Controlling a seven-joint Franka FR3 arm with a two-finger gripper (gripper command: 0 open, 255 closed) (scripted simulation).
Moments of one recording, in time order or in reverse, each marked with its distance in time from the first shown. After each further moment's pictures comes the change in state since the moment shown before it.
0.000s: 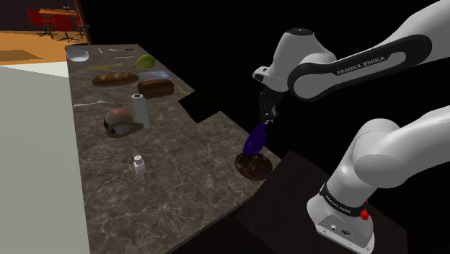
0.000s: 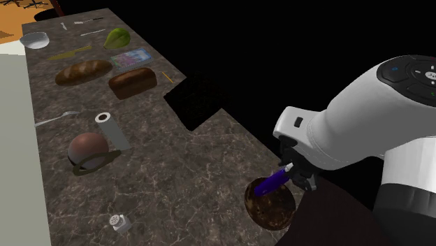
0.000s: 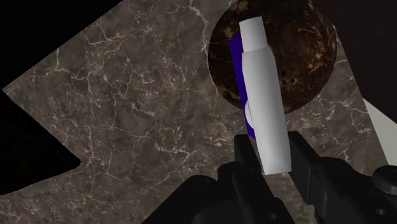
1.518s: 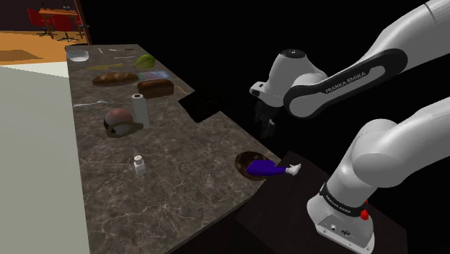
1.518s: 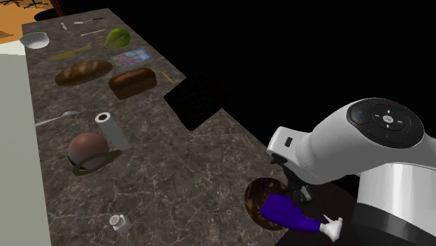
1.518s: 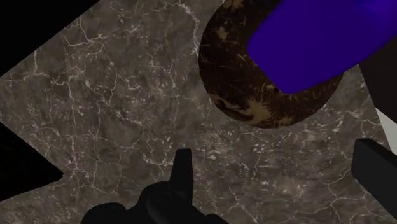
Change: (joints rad) arm -0.028 0.120 0.006 -0.080 -0.045 0.199 0.047
